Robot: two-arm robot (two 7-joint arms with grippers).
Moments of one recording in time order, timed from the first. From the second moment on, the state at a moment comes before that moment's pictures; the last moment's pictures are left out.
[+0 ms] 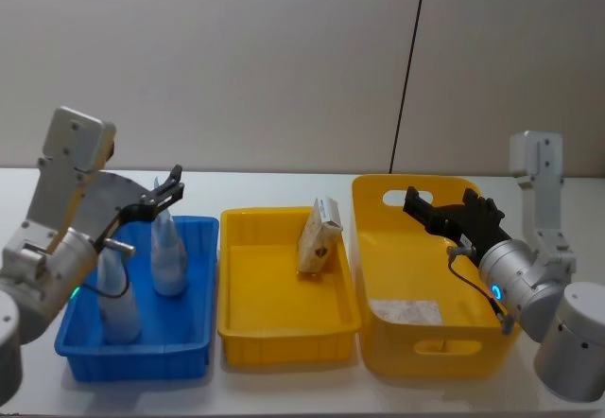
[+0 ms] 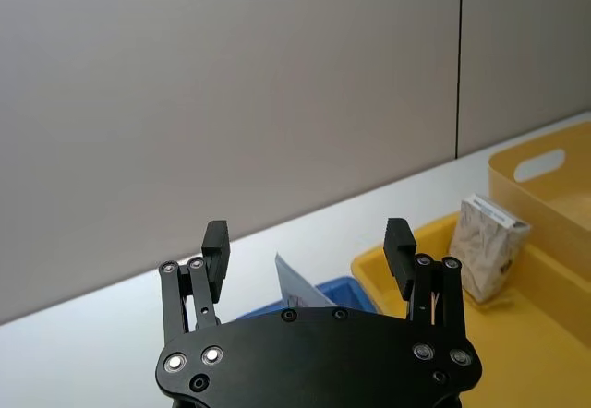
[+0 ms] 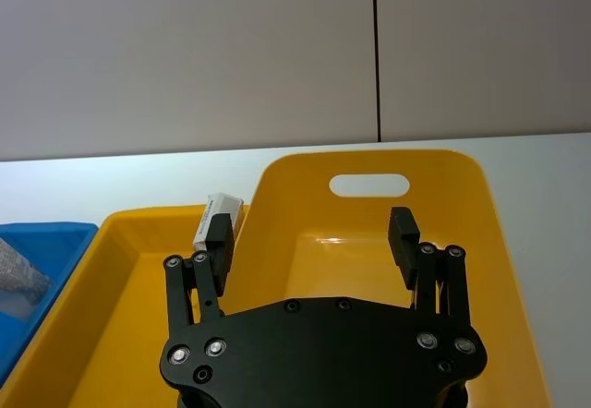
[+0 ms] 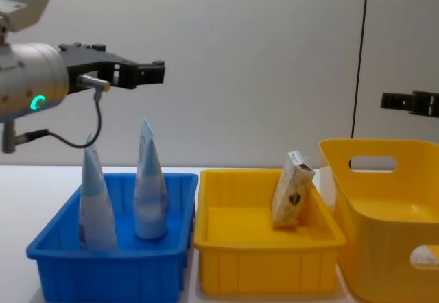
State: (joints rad) left arm -0.41 0.32 0.37 -1.59 -0.21 0.20 -0.04; right arm 0.33 0.13 -0.10 -1.52 0.29 0.39 0.05
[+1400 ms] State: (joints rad) left arm -0.25 0.40 0.29 -1.73 -0.25 0.43 -0.09; right arm 0.33 0.13 -0.10 -1.52 0.29 0.39 0.05
